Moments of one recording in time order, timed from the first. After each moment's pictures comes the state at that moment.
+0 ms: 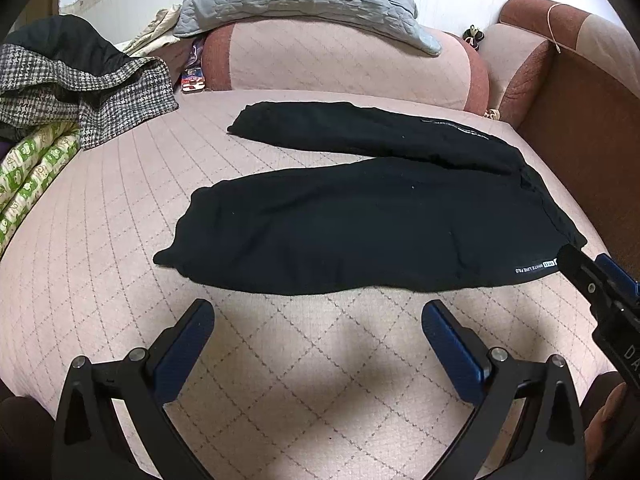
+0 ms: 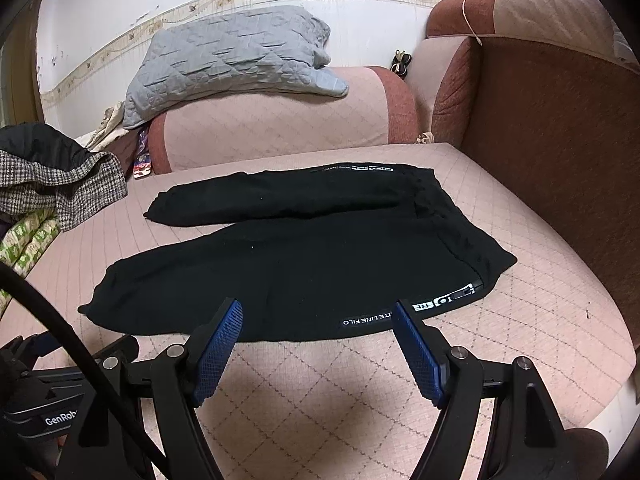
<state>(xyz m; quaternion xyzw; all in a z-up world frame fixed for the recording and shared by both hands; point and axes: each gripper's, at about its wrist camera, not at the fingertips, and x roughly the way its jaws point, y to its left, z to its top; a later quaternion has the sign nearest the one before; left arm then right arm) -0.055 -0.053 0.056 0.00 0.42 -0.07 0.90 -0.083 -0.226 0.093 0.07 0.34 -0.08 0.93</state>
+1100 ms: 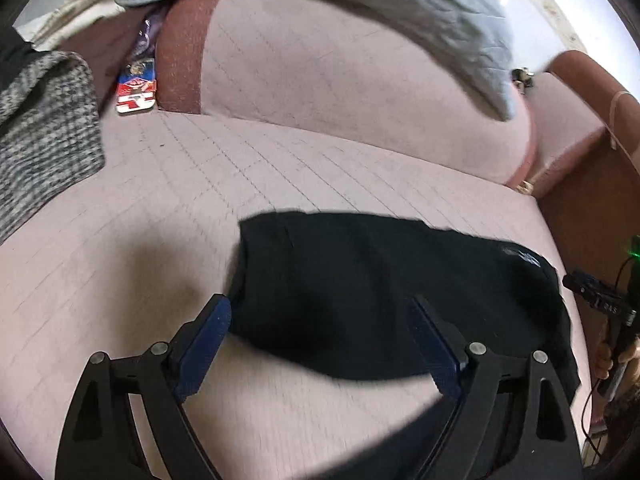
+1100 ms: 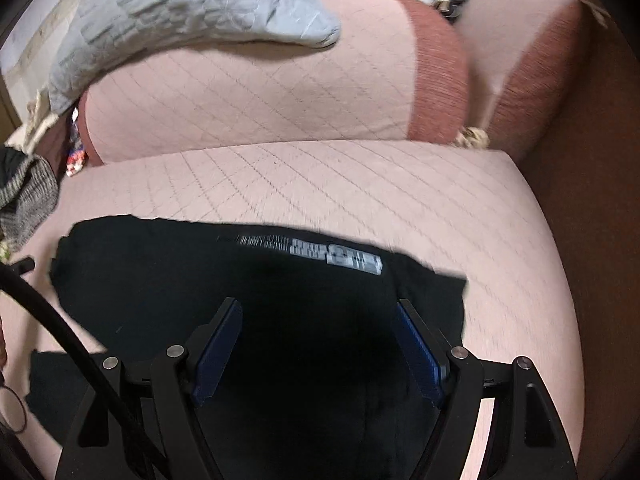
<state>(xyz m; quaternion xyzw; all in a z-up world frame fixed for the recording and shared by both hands) 0.264 0.017 0.058 -0.08 0.48 -0.14 0.86 0.238 -0.388 0.081 0.03 0.49 -0.01 0.87</state>
